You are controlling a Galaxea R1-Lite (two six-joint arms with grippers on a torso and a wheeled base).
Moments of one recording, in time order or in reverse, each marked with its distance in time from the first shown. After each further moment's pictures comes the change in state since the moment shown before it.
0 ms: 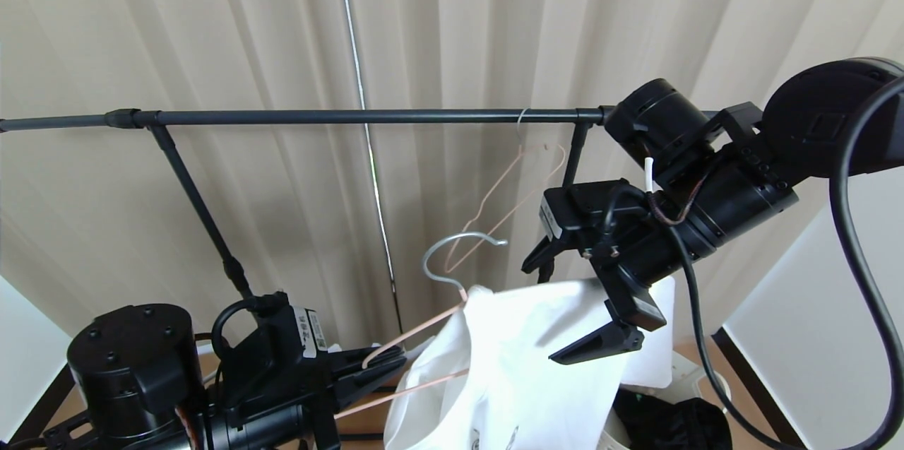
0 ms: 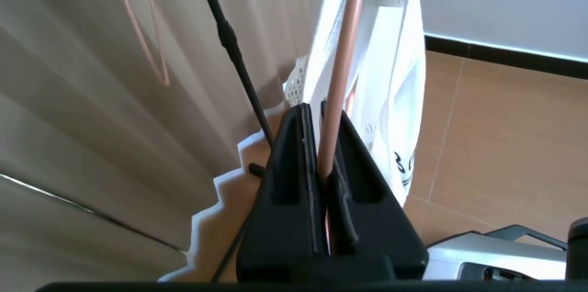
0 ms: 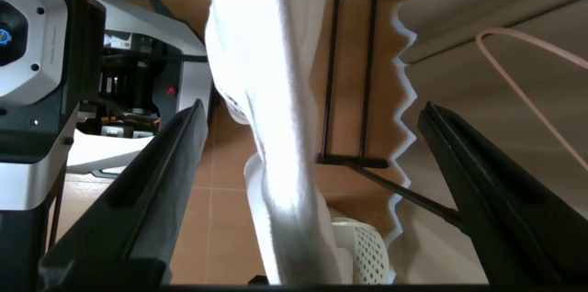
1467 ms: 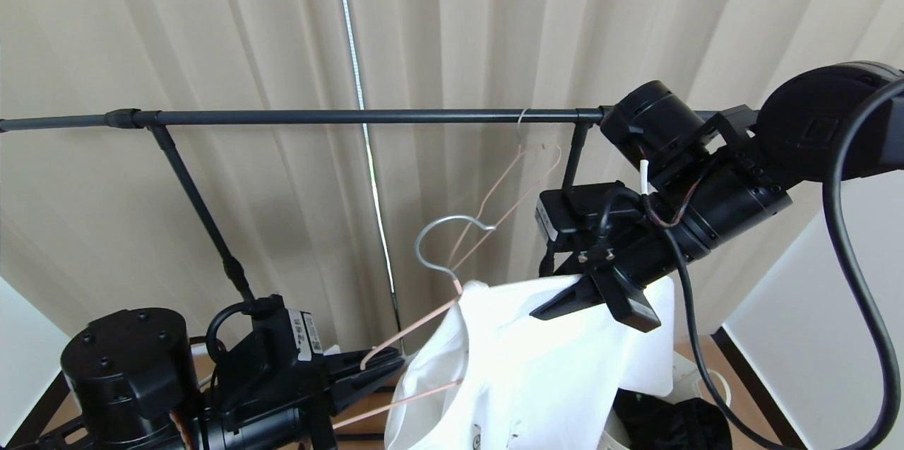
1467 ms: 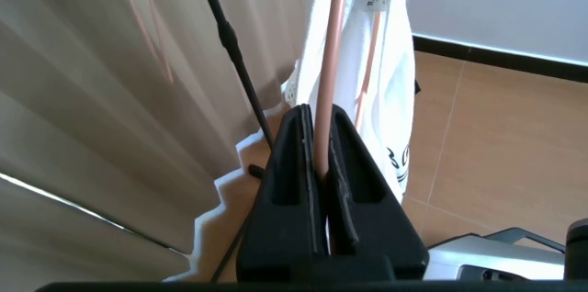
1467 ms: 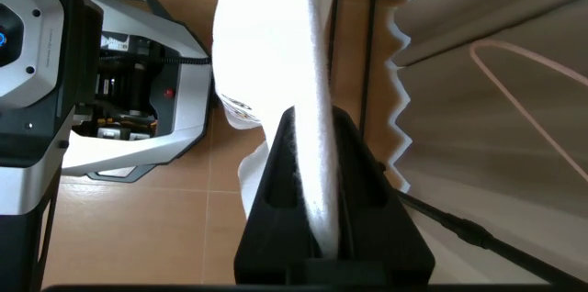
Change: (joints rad) left arm 0.003 0.002 0.019 -0.025 0.000 -0.004; right arm 0.001 0.003 0.009 -0.020 0.001 0.000
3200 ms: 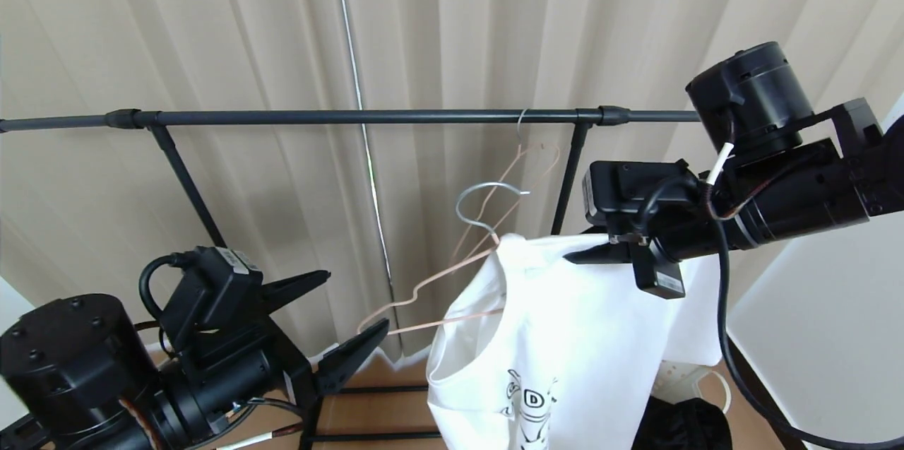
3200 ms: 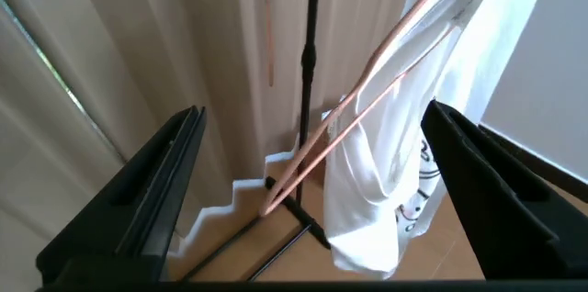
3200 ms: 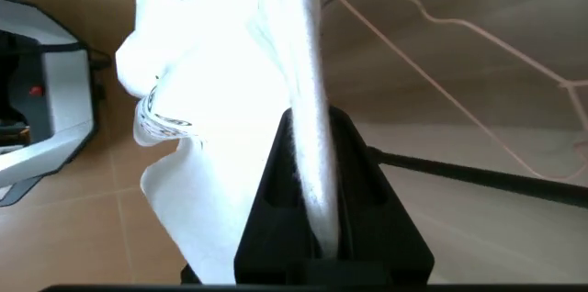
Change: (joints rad) left arm 0.075 -0.047 0.003 -0.077 0.229 -0.275; right arm -0.049 -0.193 0.269 -0.404 -0.238 0.029
